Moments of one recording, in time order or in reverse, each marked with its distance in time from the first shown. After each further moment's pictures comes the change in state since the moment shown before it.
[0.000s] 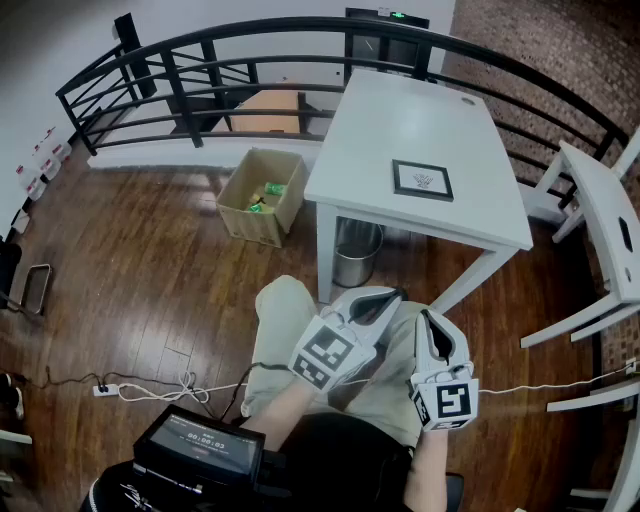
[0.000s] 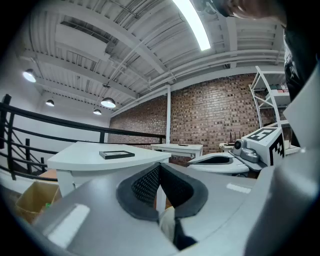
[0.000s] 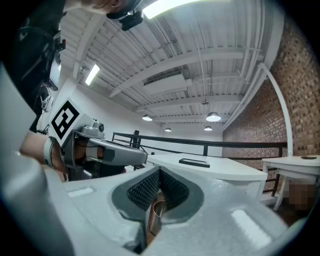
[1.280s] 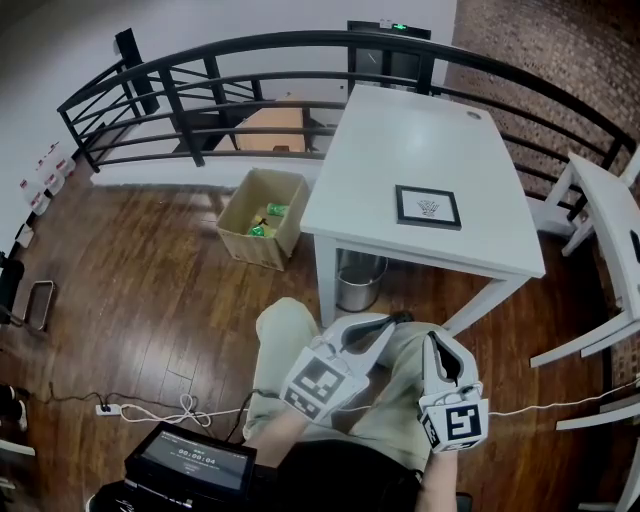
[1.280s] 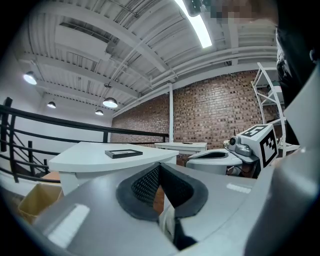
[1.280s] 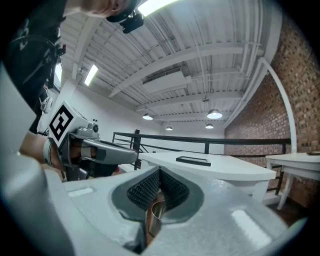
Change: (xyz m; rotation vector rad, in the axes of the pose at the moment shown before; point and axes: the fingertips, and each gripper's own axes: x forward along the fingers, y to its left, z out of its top) left arm 0.009 0.032 -0.013 0.008 0.017 0.023; right arm 0.030 -0.022 -0.015 0.026 0.025 0.015
